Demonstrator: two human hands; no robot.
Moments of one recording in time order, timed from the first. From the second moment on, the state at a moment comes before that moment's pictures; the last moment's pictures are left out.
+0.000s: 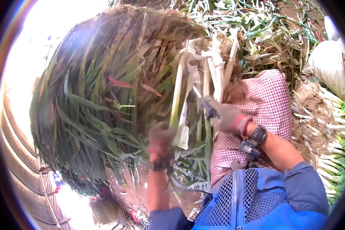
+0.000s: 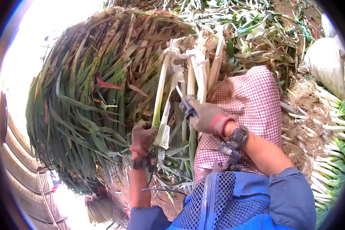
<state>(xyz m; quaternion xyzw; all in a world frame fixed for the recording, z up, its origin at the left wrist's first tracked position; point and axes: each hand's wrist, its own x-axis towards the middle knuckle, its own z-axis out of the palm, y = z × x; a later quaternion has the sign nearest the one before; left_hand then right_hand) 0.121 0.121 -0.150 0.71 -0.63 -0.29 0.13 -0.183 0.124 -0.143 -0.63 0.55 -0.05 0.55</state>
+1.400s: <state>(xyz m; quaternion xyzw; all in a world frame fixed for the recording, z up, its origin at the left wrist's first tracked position) 0.100 0.149 -0.101 0.73 -0.46 -0.44 0.26 -0.173 0.116 -0.150 -0.68 0.46 -0.02 0.56</state>
